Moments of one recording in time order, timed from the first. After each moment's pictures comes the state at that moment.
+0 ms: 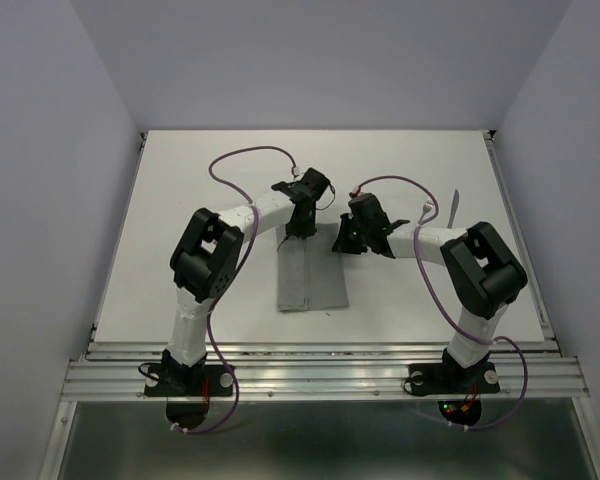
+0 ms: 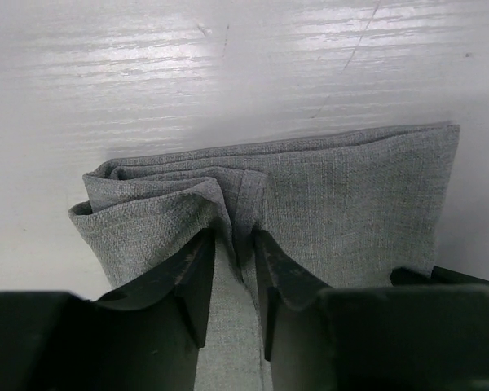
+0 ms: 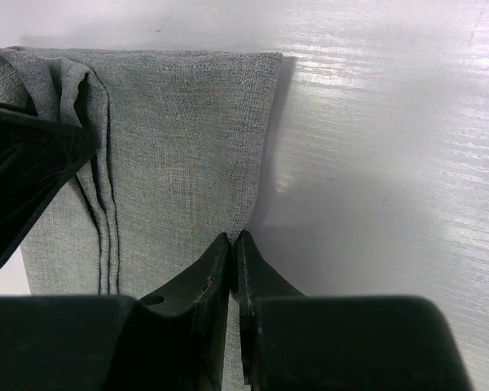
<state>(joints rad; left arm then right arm) -0.66 2.07 1.56 -0.62 -0.22 -0.54 0.55 1.80 0.98 -0.01 -0.08 0.60</state>
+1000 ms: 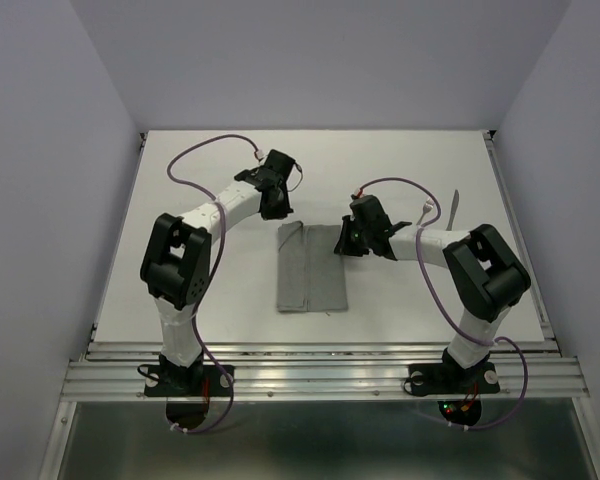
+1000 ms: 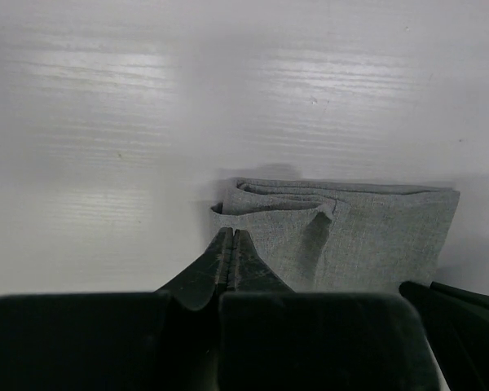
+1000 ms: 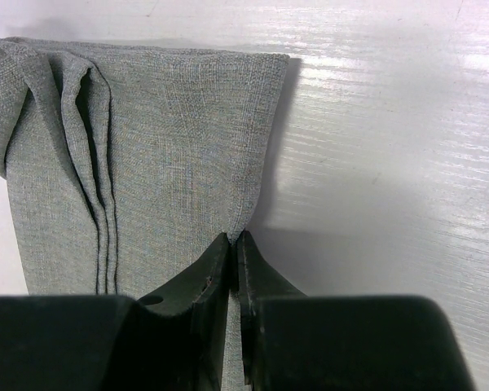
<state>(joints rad) -0.51 1.90 1.49 -0.61 -0.18 -0.57 0.55 1.78 0.96 -0.02 -0.05 0.61</state>
